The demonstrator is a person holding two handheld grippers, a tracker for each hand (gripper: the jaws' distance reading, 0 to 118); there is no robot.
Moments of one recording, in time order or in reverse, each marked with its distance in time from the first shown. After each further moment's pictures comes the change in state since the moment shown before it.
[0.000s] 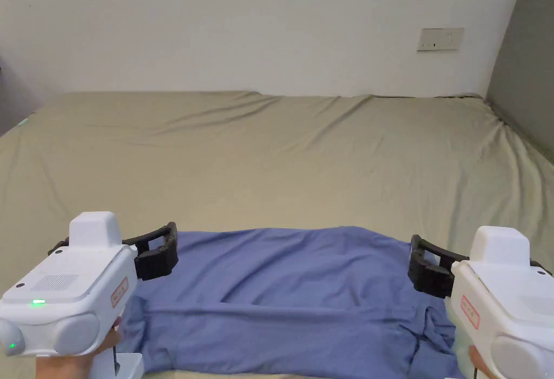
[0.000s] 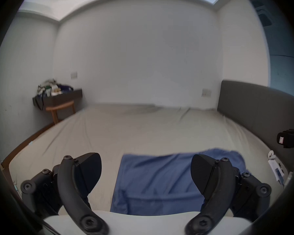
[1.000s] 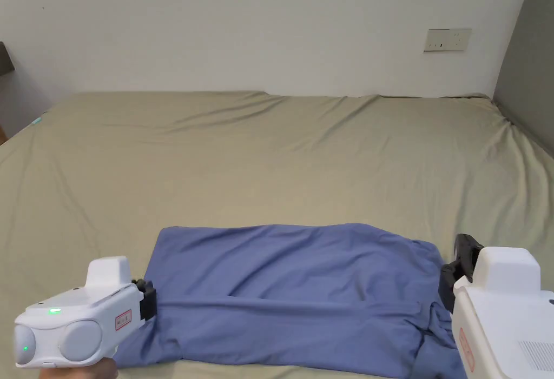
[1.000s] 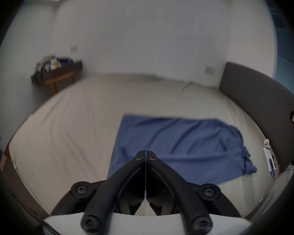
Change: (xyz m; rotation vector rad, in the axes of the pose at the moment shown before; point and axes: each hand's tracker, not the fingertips) left arm -0.042 -0.069 -0.033 -0.491 -0.016 0.070; right arm -0.021 -0.013 0.039 0.116 -0.049 0.089
